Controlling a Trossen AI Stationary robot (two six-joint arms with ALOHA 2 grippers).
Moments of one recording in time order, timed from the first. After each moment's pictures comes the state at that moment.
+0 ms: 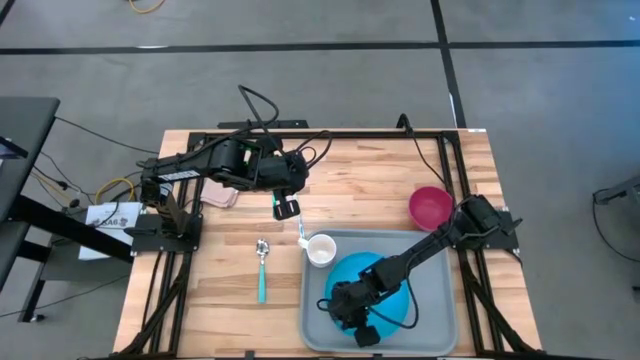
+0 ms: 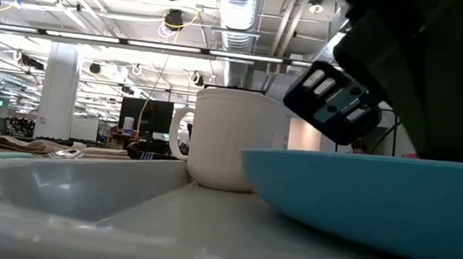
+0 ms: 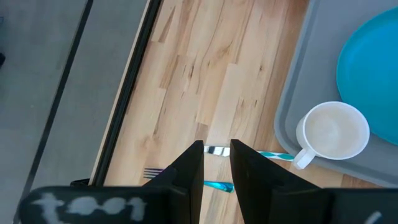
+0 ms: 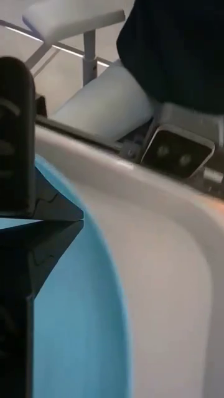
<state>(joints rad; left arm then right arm) -0.08 1.81 2.29 -1.57 -0.42 -0.21 0.51 2.01 1.29 -0.22 -0.34 0.29</state>
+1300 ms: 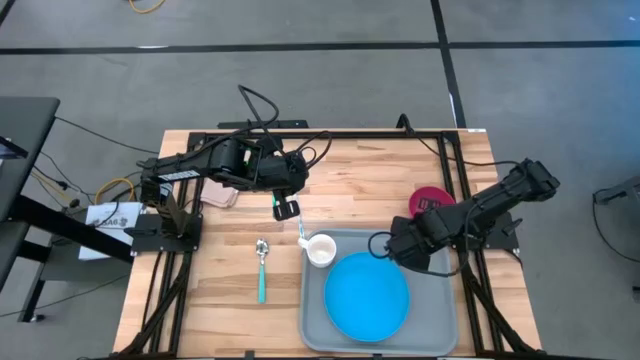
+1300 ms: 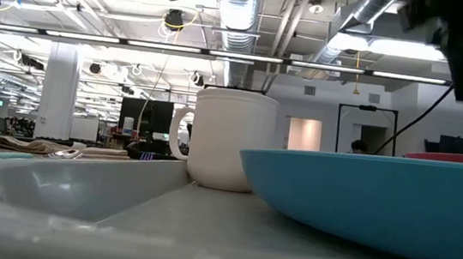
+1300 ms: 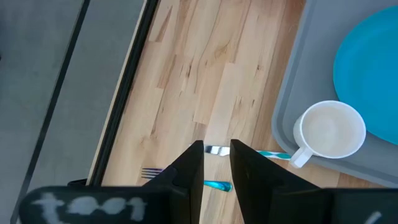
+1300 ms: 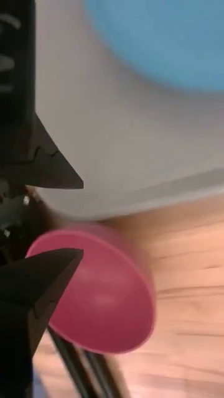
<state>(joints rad) -0.08 1.81 2.29 -1.57 -0.41 -0.21 0.41 1.47 1.17 -1.48 0.18 0.66</state>
